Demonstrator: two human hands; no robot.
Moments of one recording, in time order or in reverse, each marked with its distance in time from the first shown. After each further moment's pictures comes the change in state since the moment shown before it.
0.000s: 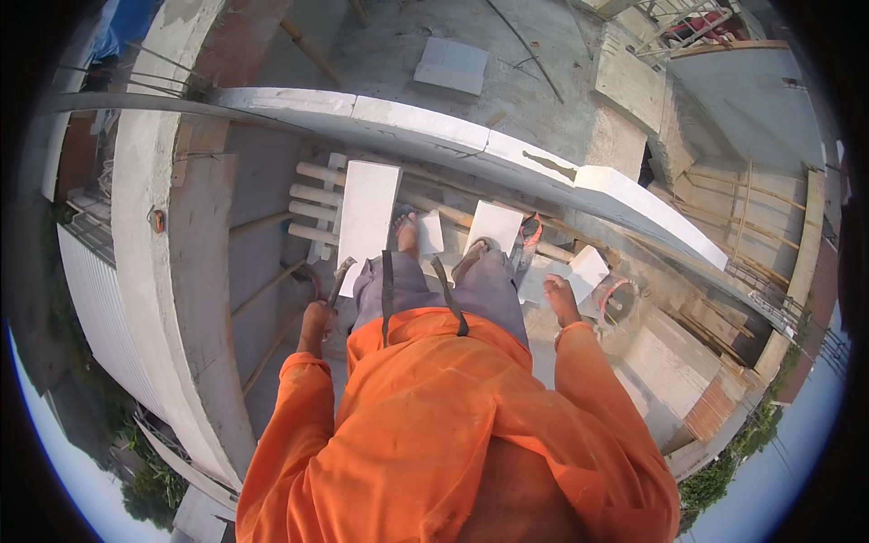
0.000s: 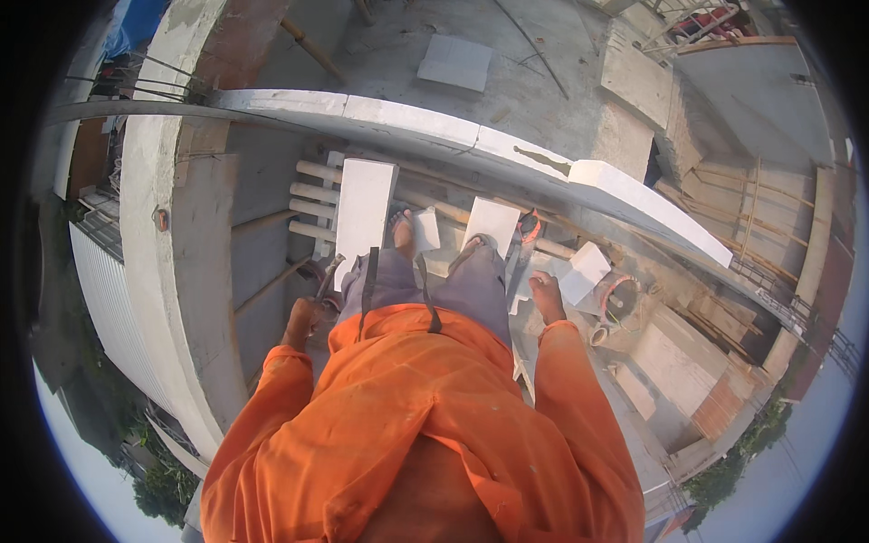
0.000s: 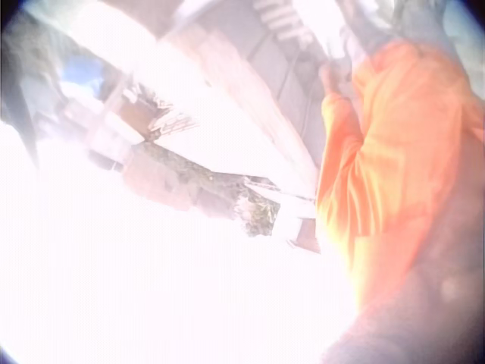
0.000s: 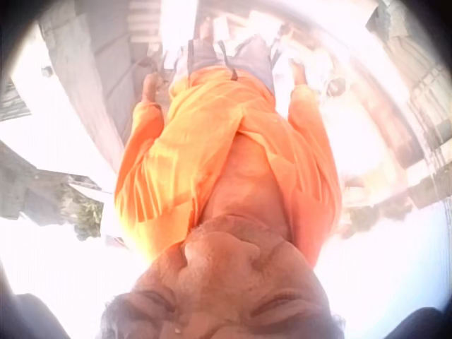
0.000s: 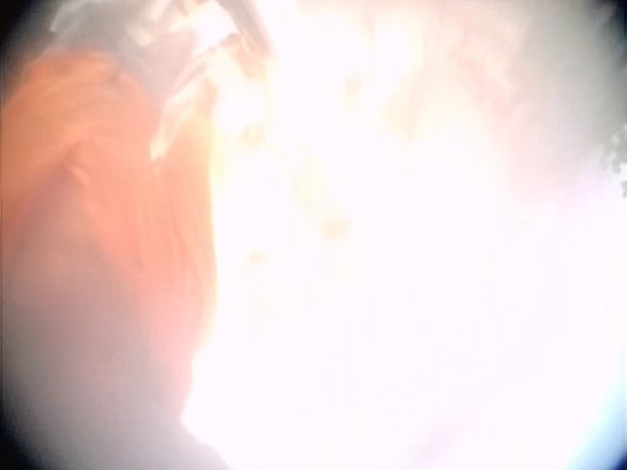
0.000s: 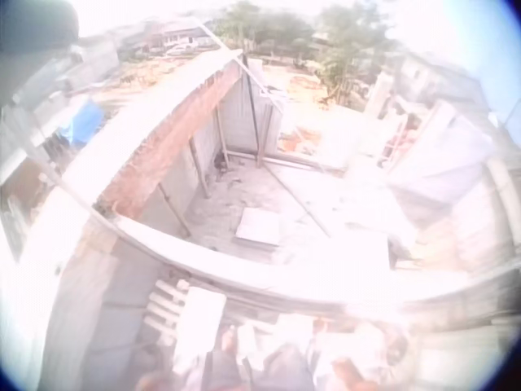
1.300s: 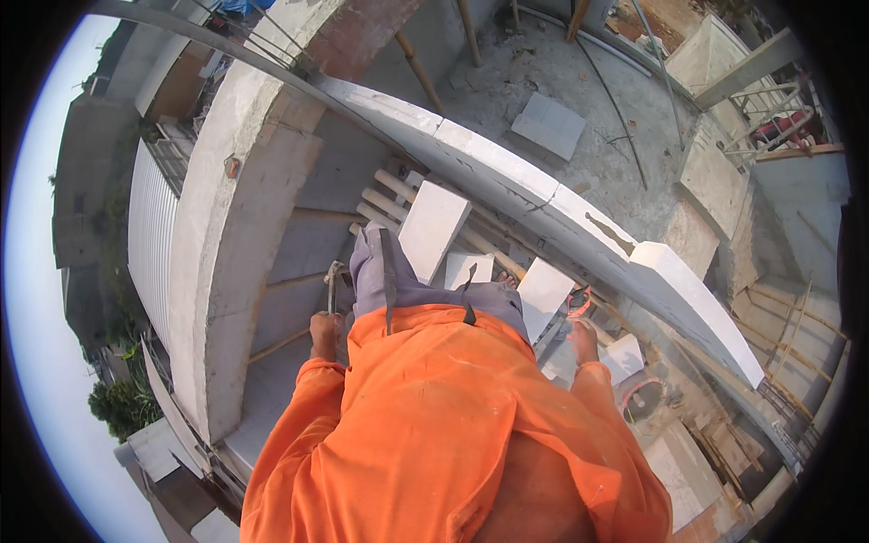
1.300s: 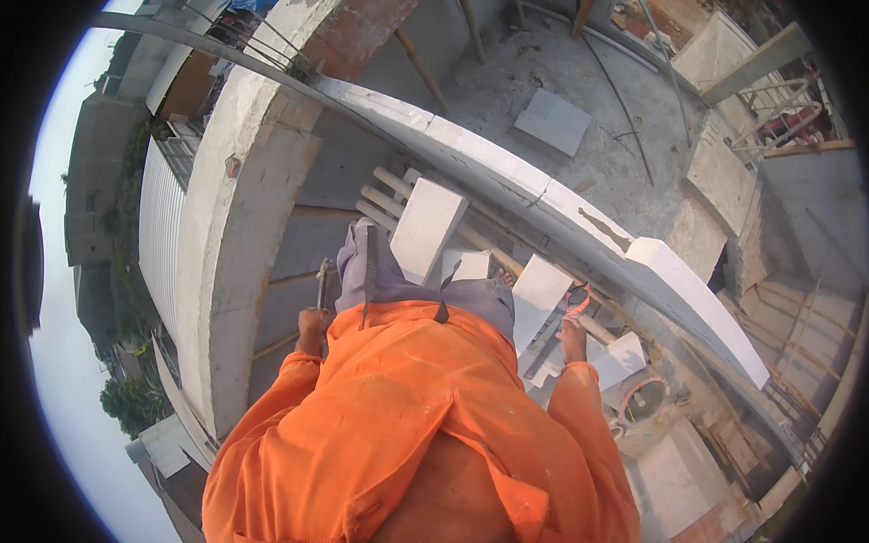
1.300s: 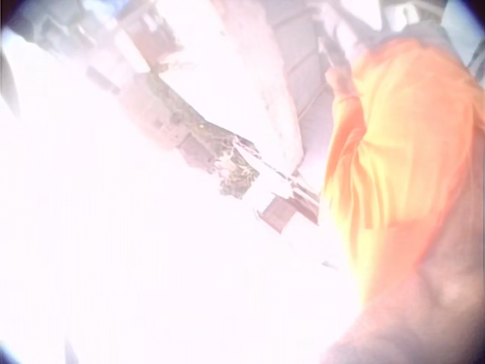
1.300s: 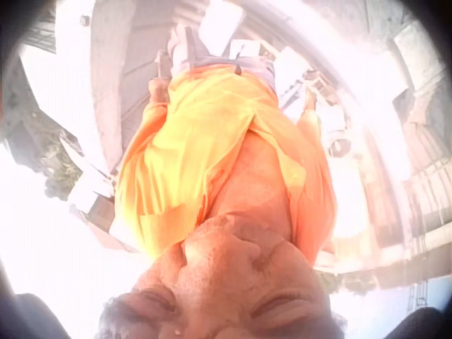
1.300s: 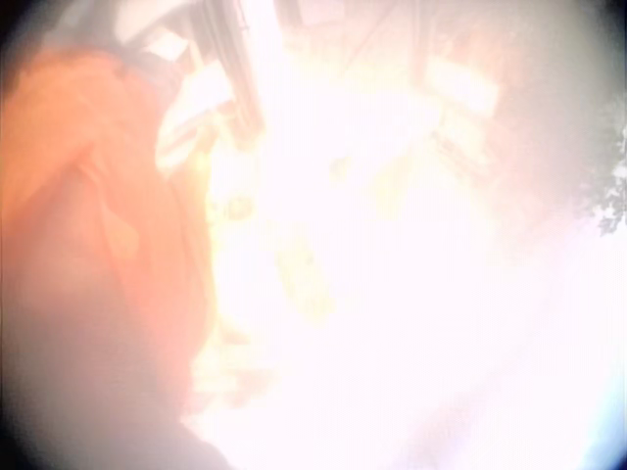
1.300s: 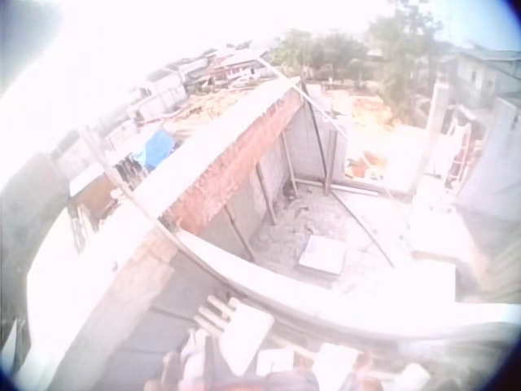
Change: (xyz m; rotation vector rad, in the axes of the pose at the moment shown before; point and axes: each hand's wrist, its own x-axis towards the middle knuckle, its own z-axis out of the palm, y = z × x) left_hand -0.030 -0.072 0.032 -0.383 0.599 0.018; right_hand 0.096 0.024 0.013 0.191 -0.205 0.124
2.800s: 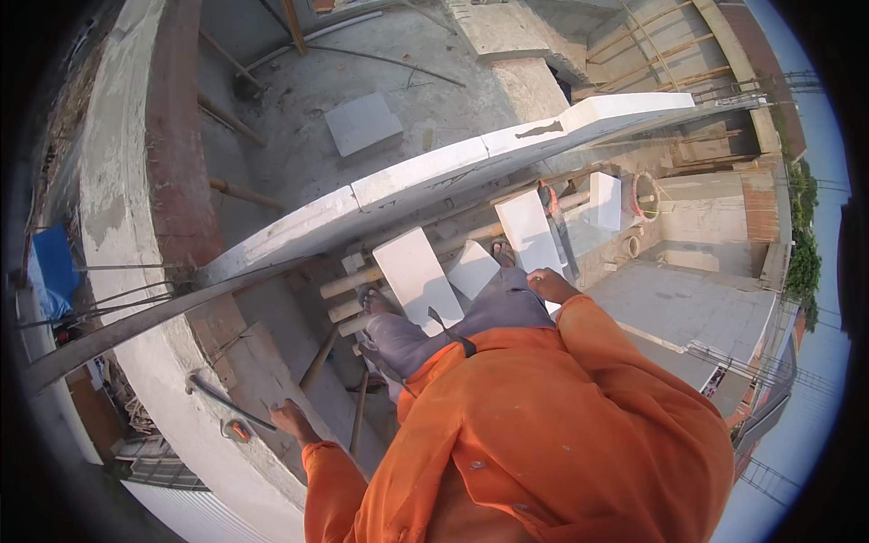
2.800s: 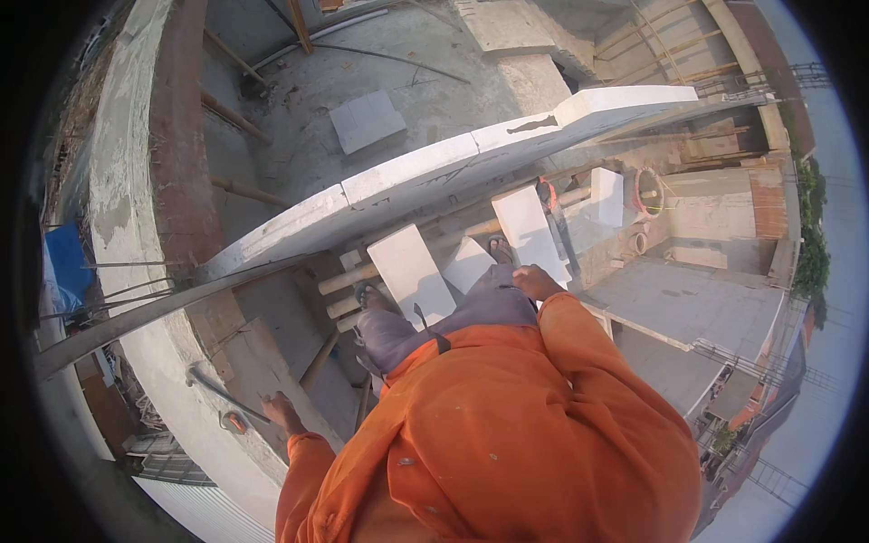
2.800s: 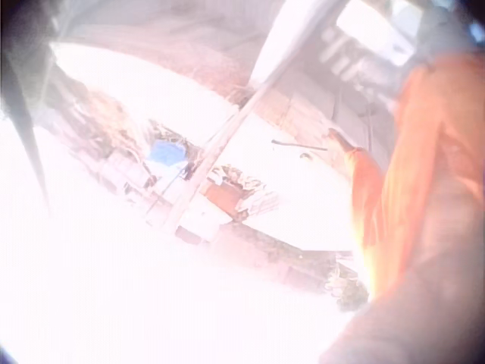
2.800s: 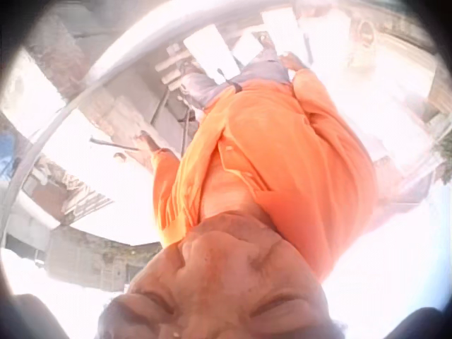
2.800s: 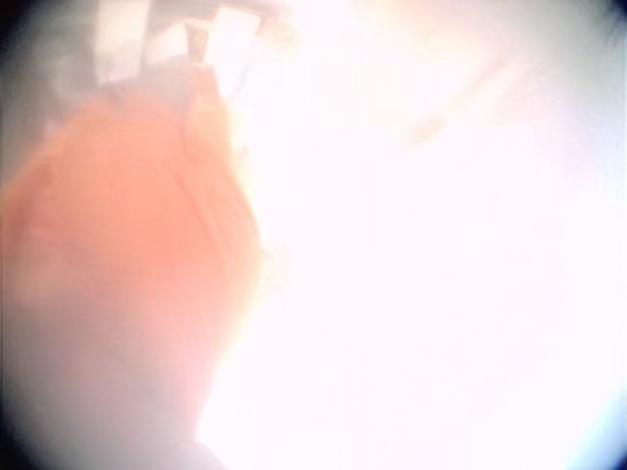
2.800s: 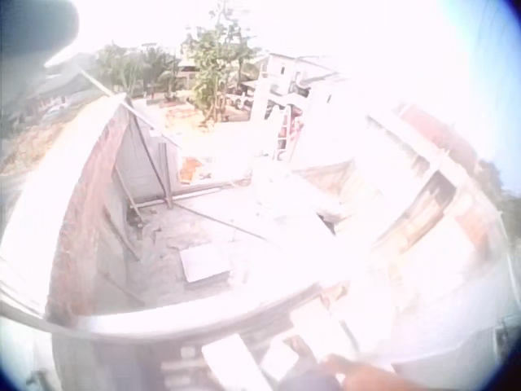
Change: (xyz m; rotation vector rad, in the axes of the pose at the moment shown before) left_hand 0.463 0.170 -0.120 0.386 0.388 0.778; right_hand -0.096 -0.088 0.310 -0.255 0.229 -0.190
